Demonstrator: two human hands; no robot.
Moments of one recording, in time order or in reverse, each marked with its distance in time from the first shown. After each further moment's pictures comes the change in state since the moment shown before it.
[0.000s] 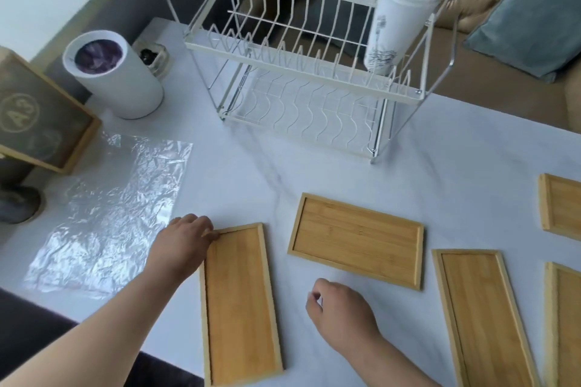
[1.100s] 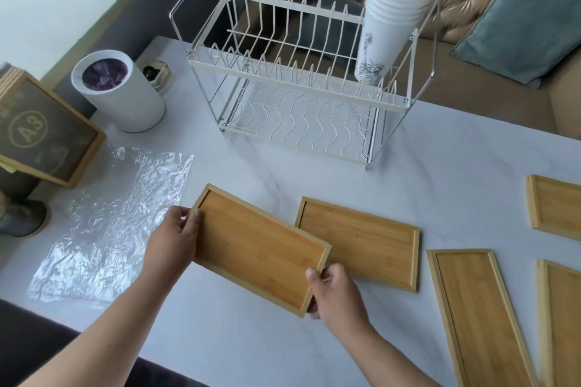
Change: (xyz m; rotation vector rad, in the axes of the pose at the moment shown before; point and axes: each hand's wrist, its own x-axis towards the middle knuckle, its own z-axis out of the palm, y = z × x) left_hand -0.008 0.012 -0.032 -0.547 0.172 -0.305; right_hand 0.005 -0.030 -0.023 0.781 0.042 0.386
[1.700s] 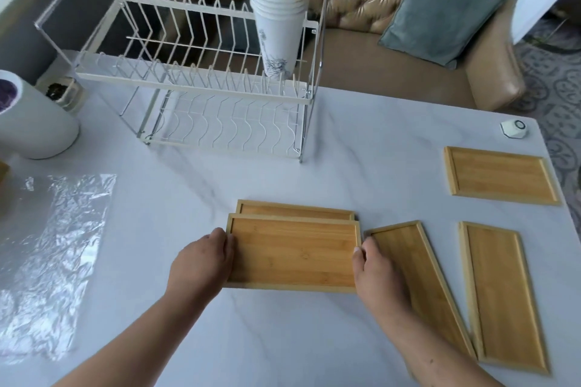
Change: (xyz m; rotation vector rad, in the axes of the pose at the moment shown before) left_hand -0.073 0.086 0.115 0.497 -0.154 0.436; right_hand 0.019 0.062 -0.151 -0.527 0.501 -0.137
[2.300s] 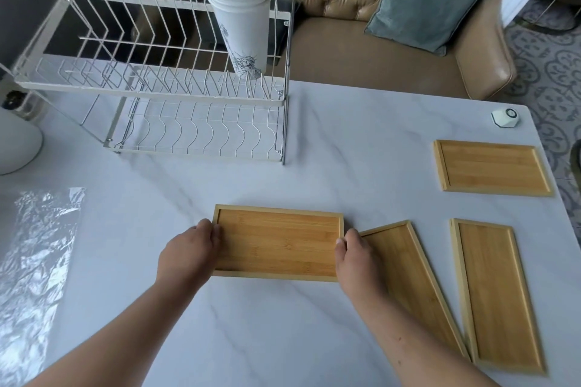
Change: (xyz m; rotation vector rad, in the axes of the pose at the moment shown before) left_hand 0.051 0.013 0.023 0.051 -0.011 -0.012; right_hand 0.043 0.003 0.025 0.098 0.036 0.022
